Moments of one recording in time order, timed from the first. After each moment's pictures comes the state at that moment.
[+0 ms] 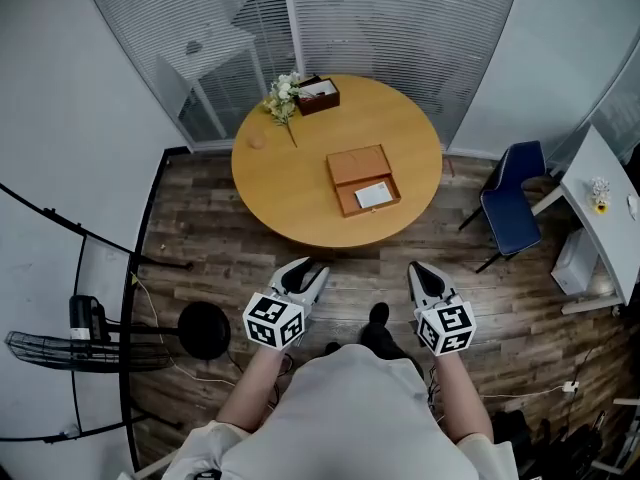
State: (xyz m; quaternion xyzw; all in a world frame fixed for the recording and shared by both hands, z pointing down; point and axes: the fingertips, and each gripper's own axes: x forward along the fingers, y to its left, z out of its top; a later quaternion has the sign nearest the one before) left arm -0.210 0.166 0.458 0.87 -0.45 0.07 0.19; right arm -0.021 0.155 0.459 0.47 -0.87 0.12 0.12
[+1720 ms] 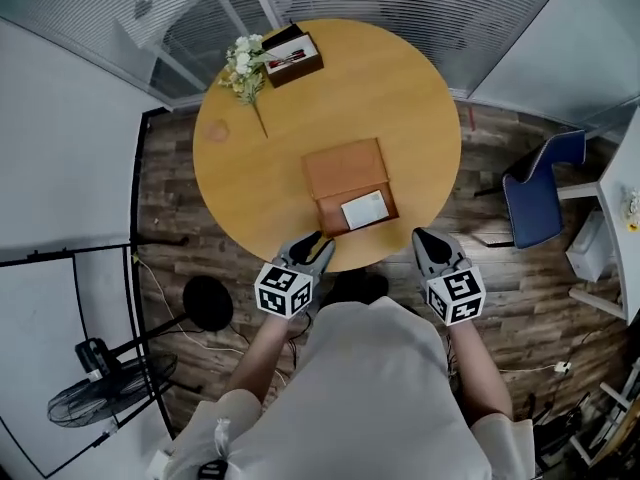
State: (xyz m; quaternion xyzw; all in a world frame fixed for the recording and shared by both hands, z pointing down) left arm -0.149 -0.147 0.611 0.83 -0.43 0.17 0.30; right arm 0.029 -0.175 0.571 0.40 -0.87 0.21 0.21
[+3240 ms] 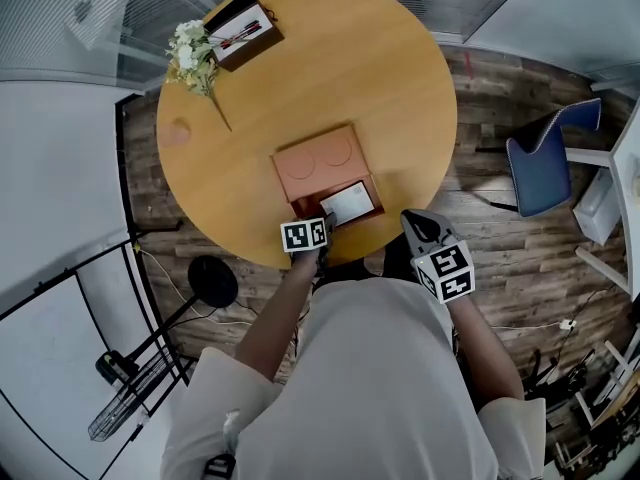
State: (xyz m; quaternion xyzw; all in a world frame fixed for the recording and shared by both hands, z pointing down) left arm -0.117 -0.203 0.881 0.62 -0.45 0.30 0.57; right arm 0.064 -0.253 0.676 0.35 -0.85 0.29 0.28
